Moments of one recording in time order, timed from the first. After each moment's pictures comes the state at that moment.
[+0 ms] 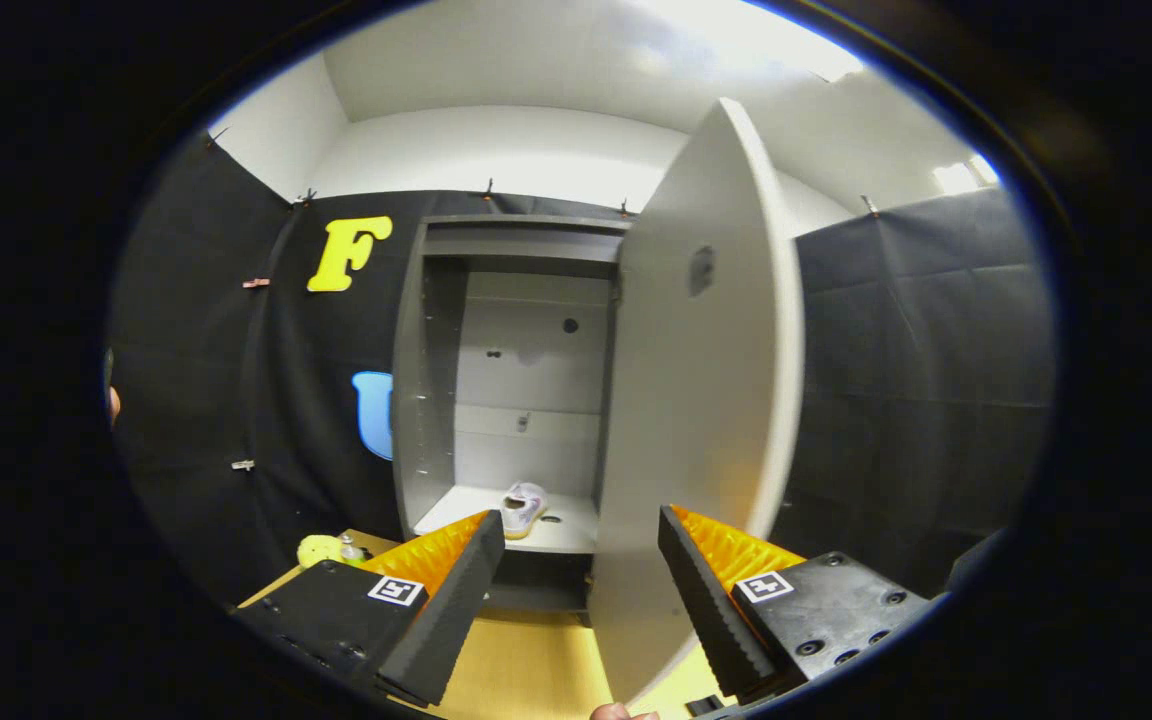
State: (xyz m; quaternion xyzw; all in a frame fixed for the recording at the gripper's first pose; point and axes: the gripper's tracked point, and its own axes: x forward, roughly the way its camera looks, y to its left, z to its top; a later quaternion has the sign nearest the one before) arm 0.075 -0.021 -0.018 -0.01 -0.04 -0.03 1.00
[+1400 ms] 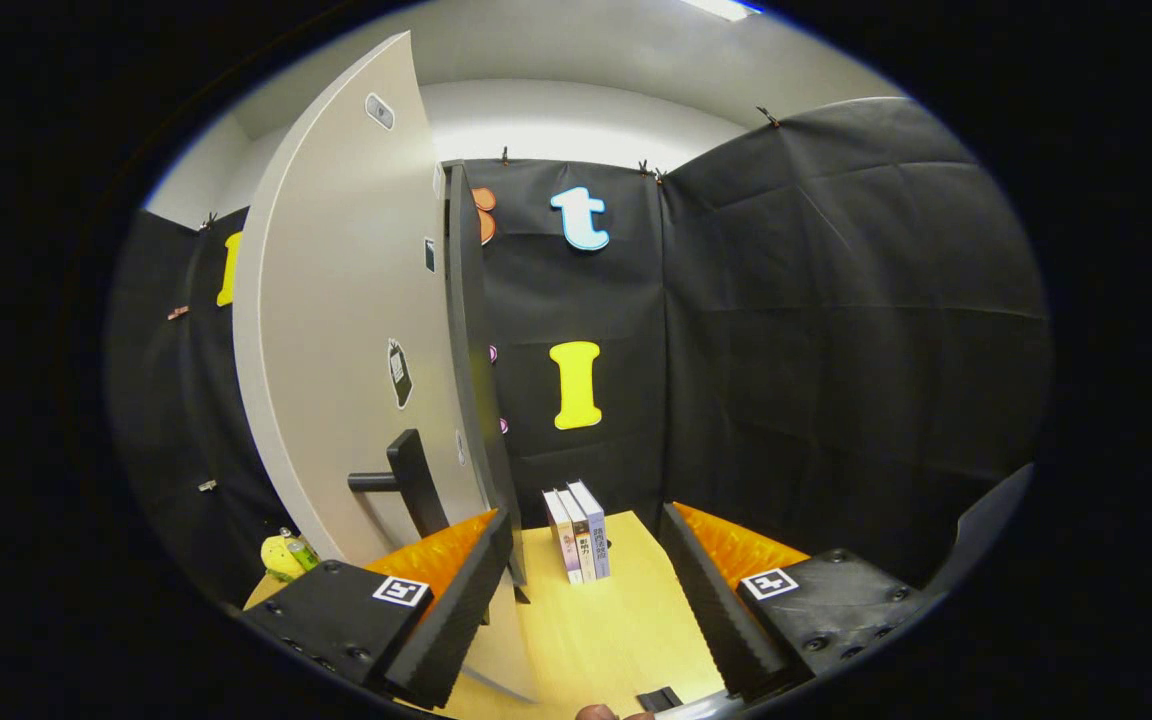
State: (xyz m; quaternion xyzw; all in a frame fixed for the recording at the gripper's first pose) arm 0.137 -0.166 -0.084 0.07 0.04 -0.07 0.99
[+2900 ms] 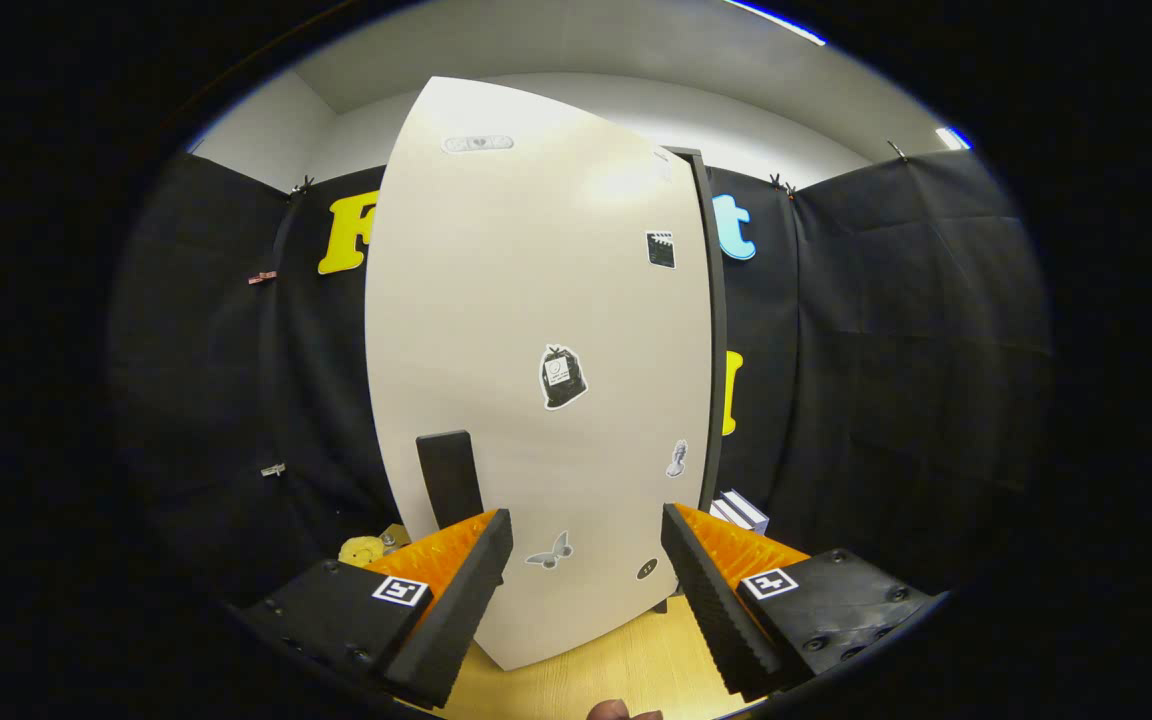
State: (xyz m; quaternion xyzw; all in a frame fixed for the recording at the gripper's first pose) arm 0.173 0.100 -0.055 0.04 0.02 0.04 1.00
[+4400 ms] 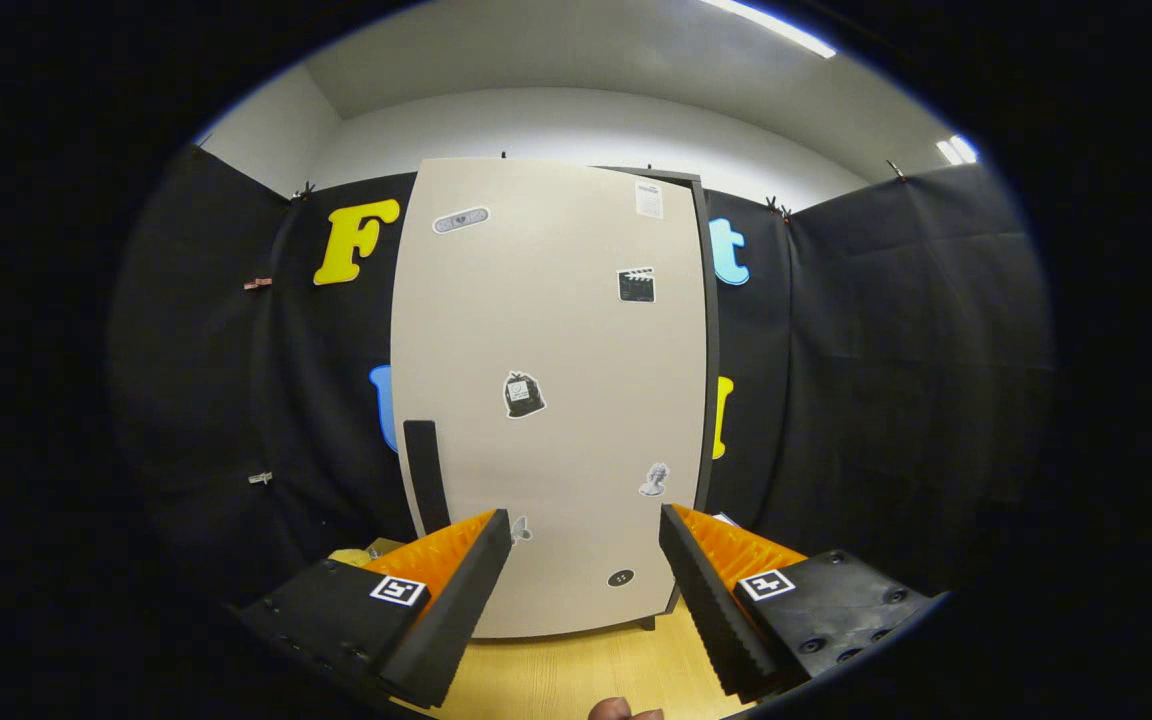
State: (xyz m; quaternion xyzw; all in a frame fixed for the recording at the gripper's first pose) arm 0.178 0.098 -0.042 0.03 -0.01 0.03 1.00
